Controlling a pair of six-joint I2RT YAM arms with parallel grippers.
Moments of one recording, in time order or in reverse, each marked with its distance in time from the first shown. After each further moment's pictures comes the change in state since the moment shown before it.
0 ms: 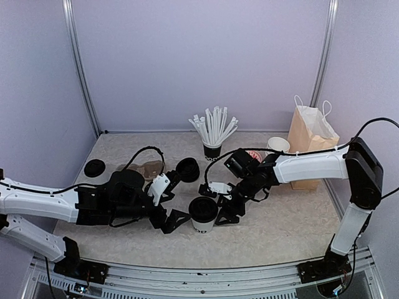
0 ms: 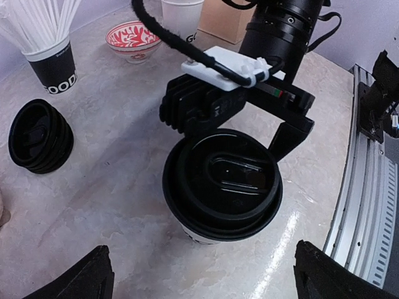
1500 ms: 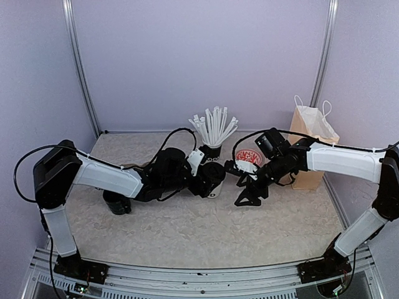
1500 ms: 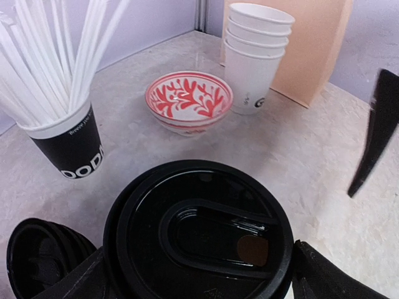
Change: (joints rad) left arm 0.161 0.640 0.377 0.394 0.049 0.100; right arm -0.193 -0.240 -0.043 -0.122 -0.047 -0.098
